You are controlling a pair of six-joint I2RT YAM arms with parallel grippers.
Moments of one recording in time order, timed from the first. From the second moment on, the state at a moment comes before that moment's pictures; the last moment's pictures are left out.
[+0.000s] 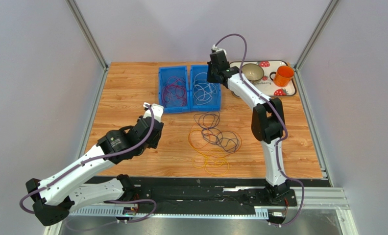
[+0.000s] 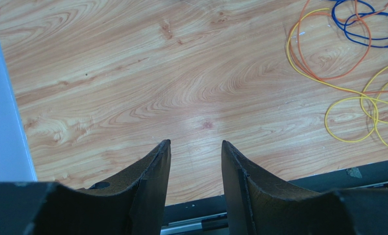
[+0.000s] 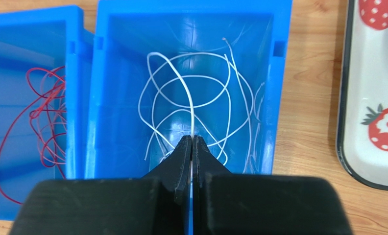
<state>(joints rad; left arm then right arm) -0.93 0.90 1.02 -0.99 -0.56 -0.37 0.44 2.21 2.01 -0.46 0.13 0.39</state>
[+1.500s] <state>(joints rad) -0.93 0.92 1.02 -0.96 -0.47 -0.38 0.52 1.48 1.22 -0.45 0.07 0.46</state>
